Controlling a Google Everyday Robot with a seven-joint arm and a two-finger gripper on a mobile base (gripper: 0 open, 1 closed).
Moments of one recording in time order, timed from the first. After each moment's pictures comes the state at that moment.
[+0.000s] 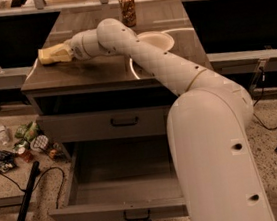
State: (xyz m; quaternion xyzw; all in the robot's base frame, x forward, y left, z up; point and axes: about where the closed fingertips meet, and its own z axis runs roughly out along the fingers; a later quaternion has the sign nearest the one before) arm 0.840 0.231 0.845 -0.40 0.70 0.30 0.51
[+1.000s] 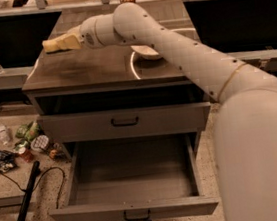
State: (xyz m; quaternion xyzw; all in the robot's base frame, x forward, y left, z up) arm 0.802 0.177 0.912 -0.39 0.69 0.30 0.54
